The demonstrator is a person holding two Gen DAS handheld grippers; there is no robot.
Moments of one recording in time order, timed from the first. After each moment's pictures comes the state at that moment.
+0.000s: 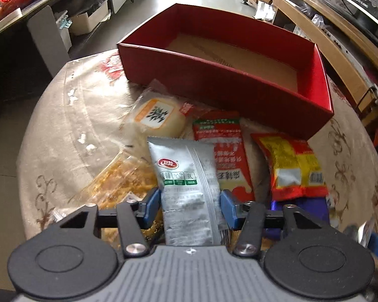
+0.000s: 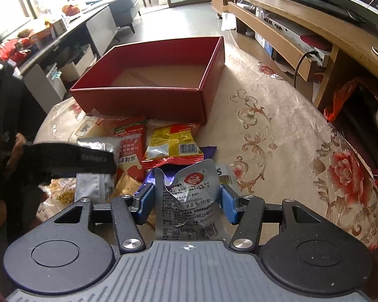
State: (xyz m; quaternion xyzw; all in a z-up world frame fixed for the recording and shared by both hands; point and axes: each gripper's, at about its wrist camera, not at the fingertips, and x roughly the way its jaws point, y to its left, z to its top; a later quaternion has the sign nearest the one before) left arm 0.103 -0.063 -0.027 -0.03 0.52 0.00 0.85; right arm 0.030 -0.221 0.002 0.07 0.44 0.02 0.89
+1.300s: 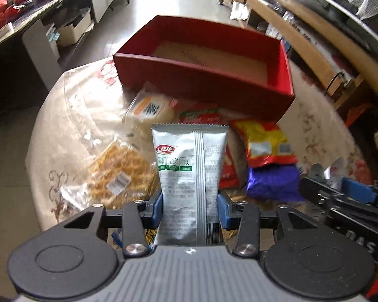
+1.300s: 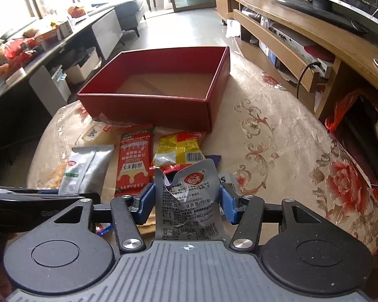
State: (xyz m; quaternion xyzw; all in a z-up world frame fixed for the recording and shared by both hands) left arm 0.065 -0.059 0.011 -0.02 0.51 -0.05 0.86; right arm 0.030 -0.215 0.014 0.06 0.43 0.03 0.90
